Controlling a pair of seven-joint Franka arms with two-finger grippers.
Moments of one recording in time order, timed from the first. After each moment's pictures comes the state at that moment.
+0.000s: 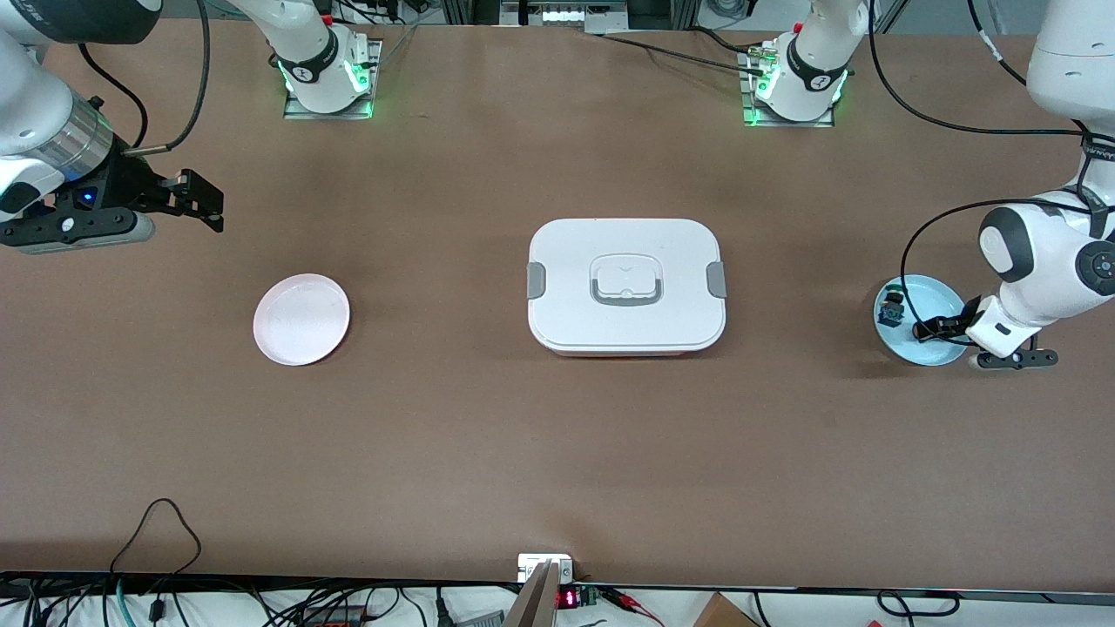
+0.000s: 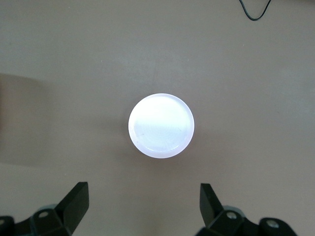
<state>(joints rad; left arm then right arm) 0.29 0.52 0.05 -2.01 0.05 2.53 0.22 0.11 0.00 0.02 -1.70 -0.04 1.71 -0.02</state>
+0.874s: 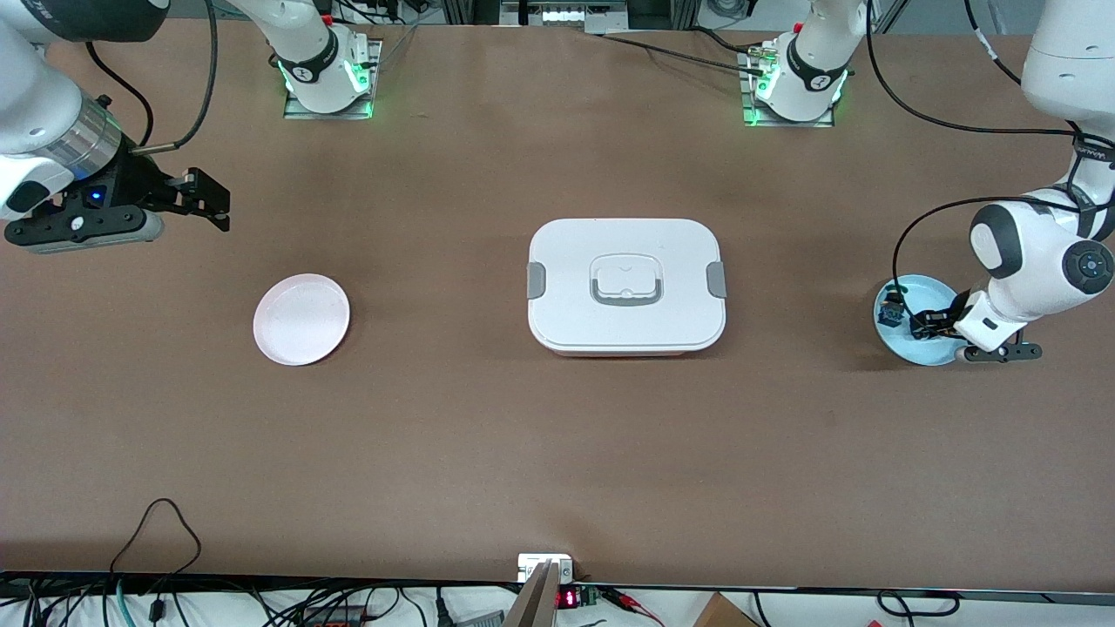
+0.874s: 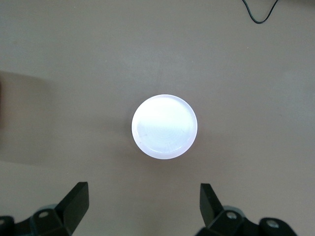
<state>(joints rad) 0.29 0.52 0.05 -2.05 0.05 2.52 0.22 0.12 0.00 0.02 -1.70 -0.04 1.71 -0.02</state>
